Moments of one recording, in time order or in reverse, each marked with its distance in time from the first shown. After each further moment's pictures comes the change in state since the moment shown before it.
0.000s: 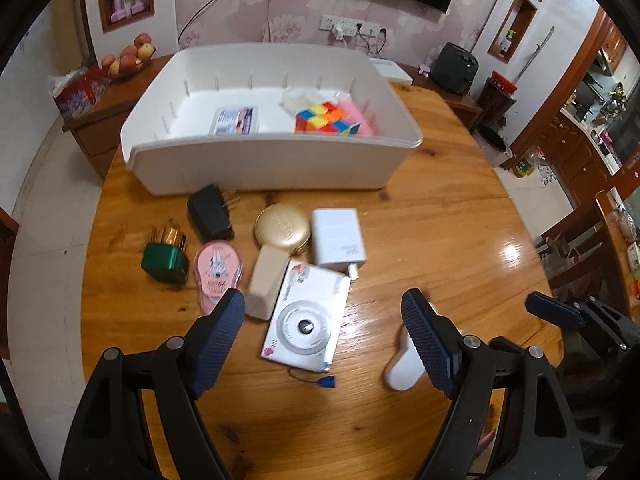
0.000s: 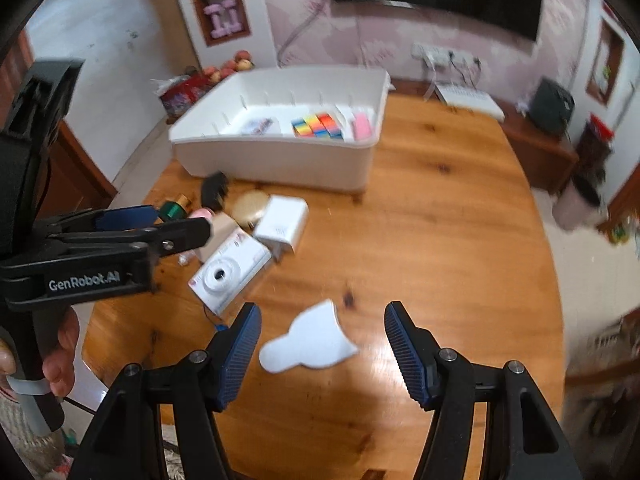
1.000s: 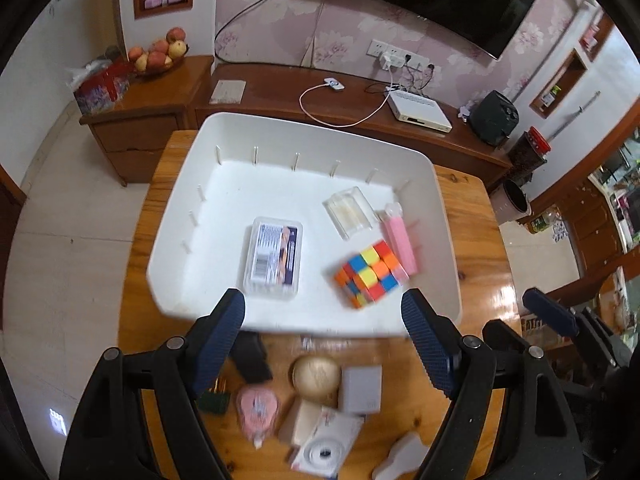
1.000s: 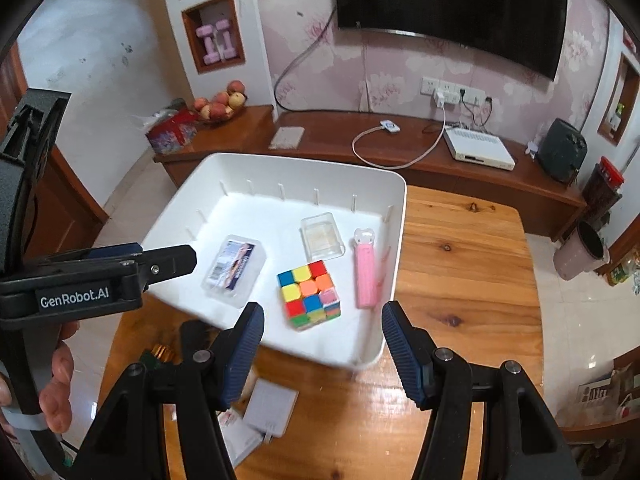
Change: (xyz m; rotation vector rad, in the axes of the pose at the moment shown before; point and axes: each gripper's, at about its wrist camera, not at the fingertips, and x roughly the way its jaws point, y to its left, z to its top) left arm -0.010 0.044 0.152 -0.162 -0.007 0.025; right arm 0.028 0.006 0.188 -0.056 -0.083 -0.014
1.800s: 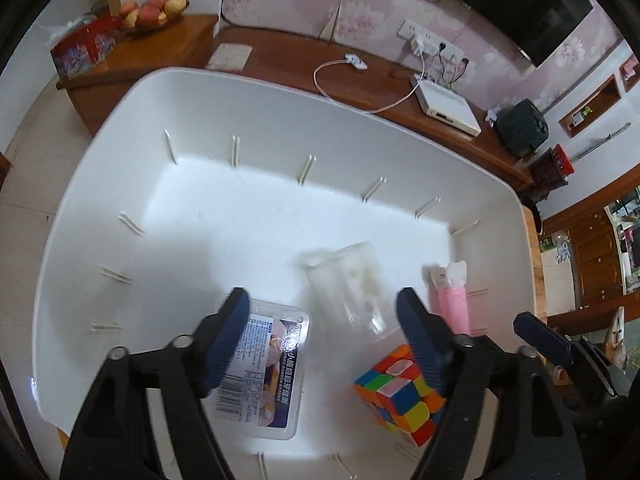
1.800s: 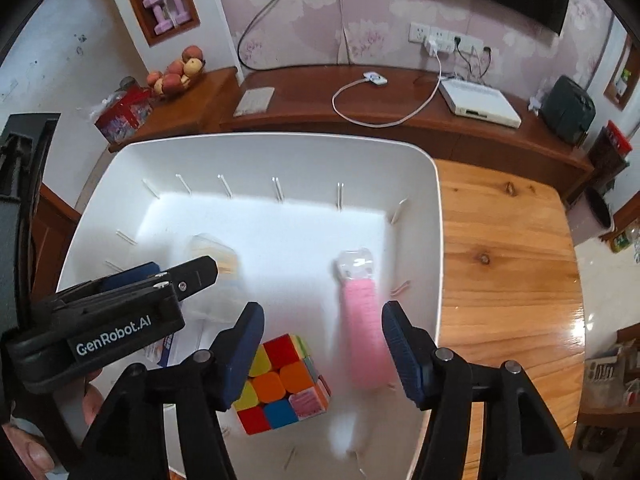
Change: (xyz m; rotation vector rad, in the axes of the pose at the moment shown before) left arm 0.142 0.028 0.065 -0.114 0.074 -0.027; right arm 0.148 -0.020 0.057 0.085 0.174 -0.047
